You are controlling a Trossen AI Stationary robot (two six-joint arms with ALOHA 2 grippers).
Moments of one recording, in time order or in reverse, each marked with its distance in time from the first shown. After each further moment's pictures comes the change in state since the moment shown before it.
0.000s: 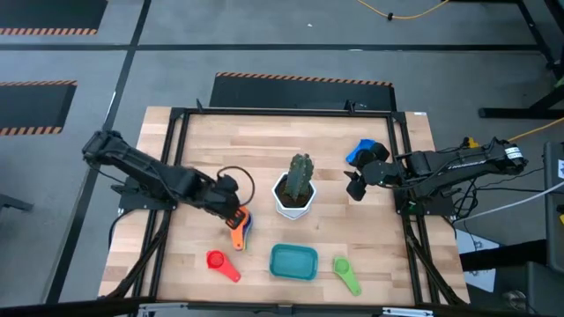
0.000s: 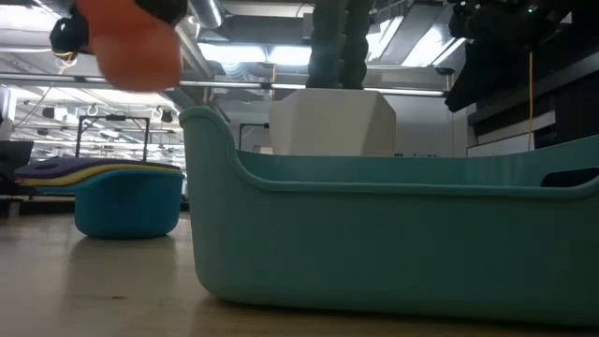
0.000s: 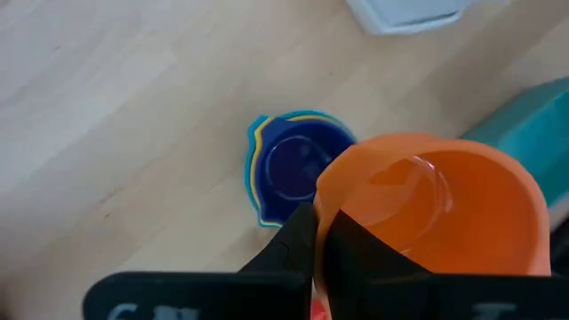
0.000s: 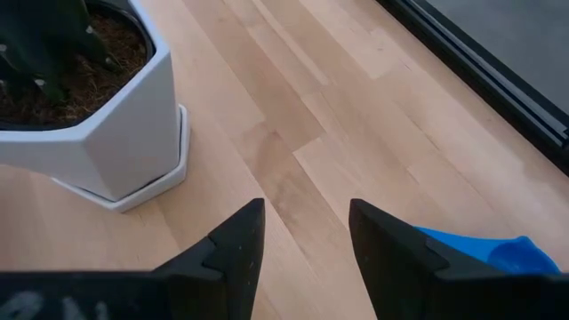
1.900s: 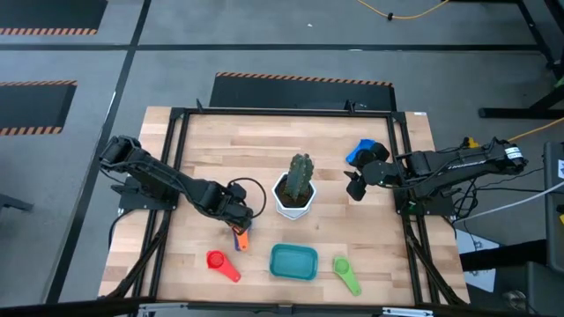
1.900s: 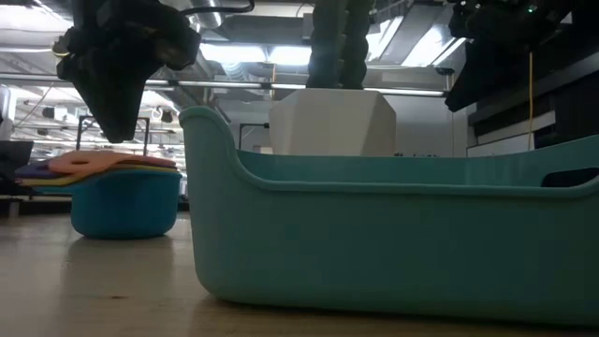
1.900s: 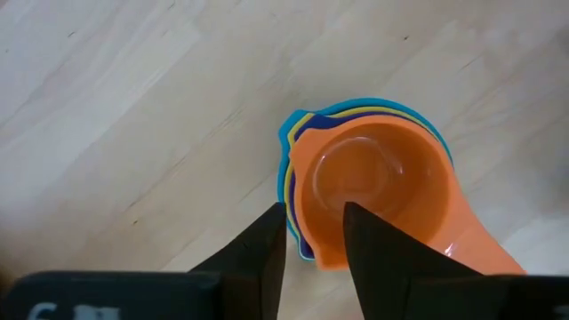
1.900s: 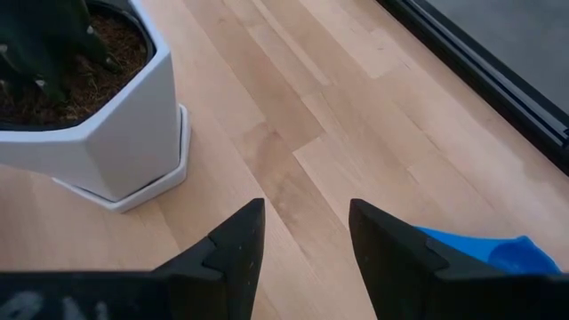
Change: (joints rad) left arm 0.000 0.197 0.000 -0.014 -0.004 0.042; right arm 0.000 0.000 0.000 0.000 0.000 0.004
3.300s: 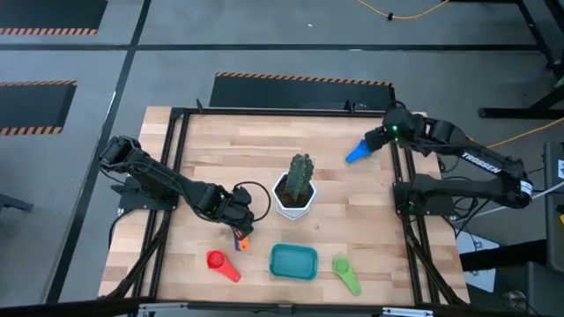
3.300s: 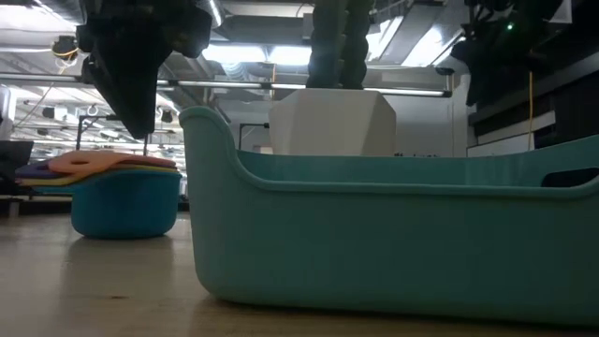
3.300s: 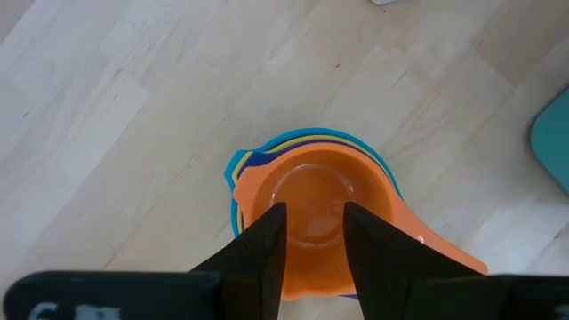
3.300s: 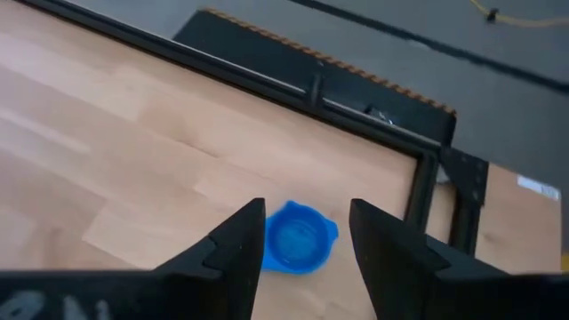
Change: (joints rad) left arm -0.024 0.000 0.000 0.104 -0.058 0.152; right arm -0.649 -0.089 0.169 -0.280 -0.022 -0.030
